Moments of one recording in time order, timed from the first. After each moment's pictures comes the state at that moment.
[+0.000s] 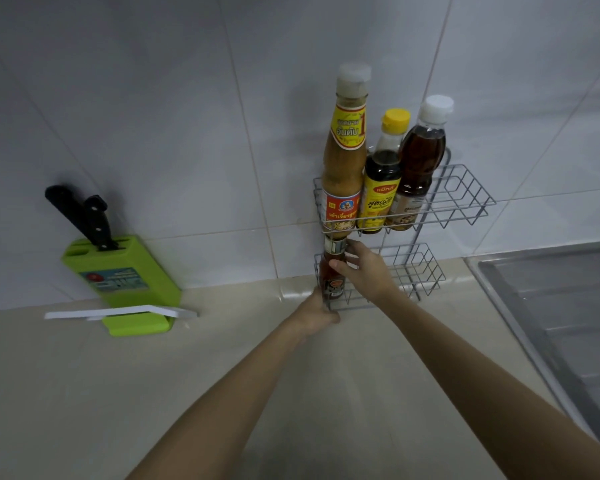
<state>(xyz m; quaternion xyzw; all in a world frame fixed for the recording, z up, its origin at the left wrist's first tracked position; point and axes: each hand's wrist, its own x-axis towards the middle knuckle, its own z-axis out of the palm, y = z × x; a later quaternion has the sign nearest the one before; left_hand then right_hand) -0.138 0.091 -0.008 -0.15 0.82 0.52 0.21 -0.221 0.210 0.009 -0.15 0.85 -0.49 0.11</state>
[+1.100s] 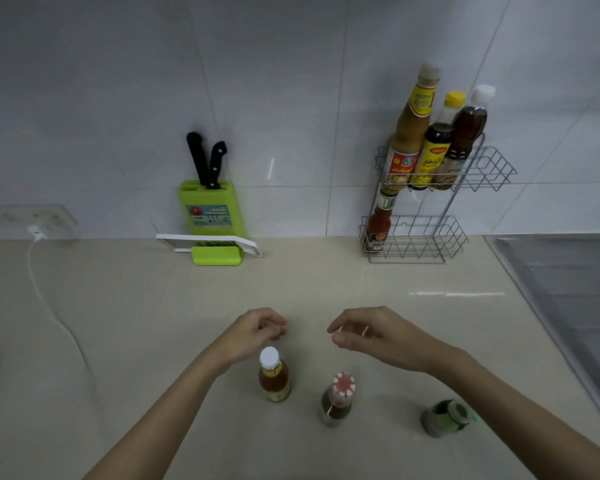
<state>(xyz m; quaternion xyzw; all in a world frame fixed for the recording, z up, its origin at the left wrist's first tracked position) 0.143 -0.044 0.013 -0.16 0.81 0.55 0.13 0.058 0.213 0.083 -0.41 0.82 -0.31 0.24</state>
